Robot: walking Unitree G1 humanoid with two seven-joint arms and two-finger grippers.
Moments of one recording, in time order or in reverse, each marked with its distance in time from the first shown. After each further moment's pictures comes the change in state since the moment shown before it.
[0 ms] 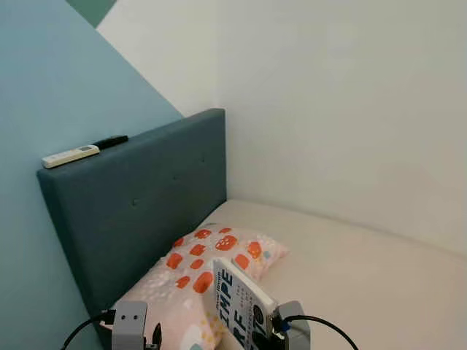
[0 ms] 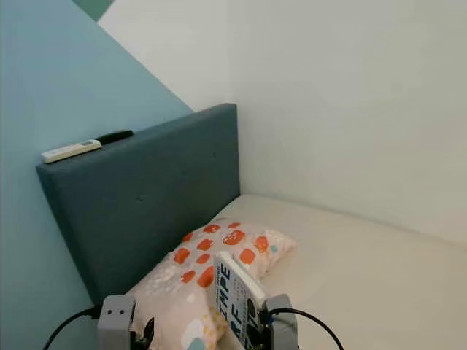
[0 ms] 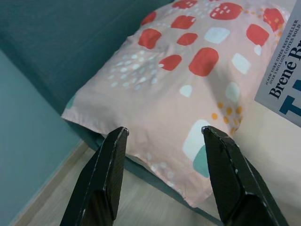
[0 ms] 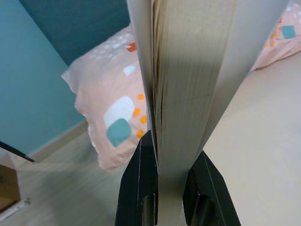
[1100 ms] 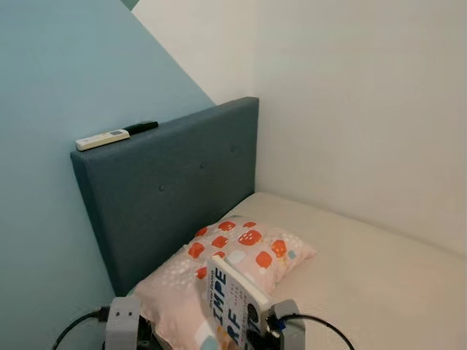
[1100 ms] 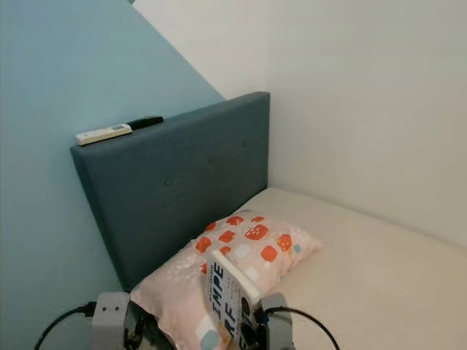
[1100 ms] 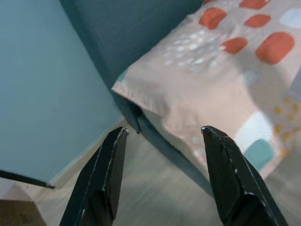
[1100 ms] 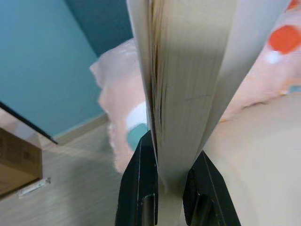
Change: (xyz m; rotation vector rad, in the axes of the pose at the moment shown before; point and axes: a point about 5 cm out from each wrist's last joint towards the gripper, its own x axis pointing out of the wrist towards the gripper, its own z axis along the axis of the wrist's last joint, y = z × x) left arm 0.004 0.010 0.001 0.032 0.019 0.096; right arm 0.004 0.003 0.004 0.005 -0.016 0.022
